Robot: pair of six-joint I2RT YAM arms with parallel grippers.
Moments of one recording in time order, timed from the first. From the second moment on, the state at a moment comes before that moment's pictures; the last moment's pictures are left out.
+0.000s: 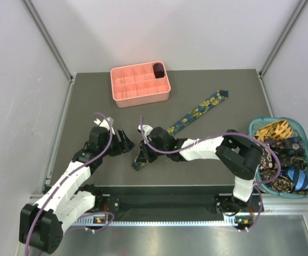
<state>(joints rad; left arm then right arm) -0.30 0.88 0.51 -0.30 0.20 -0.61 1.03 1.83 0.98 0.24 -0.30 0.53</state>
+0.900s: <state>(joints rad) -0.40 0.70 0.29 -0.03 0.30 -0.44 0.95 1.86 0.98 0.22 -0.38 0.53</state>
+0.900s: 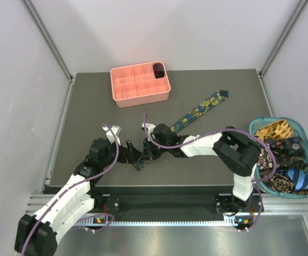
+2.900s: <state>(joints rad) -0.58 0.75 0.38 0.03 -0.42 -0.50 0.40 1.78 1.47 -0.50 0.38 0.72</state>
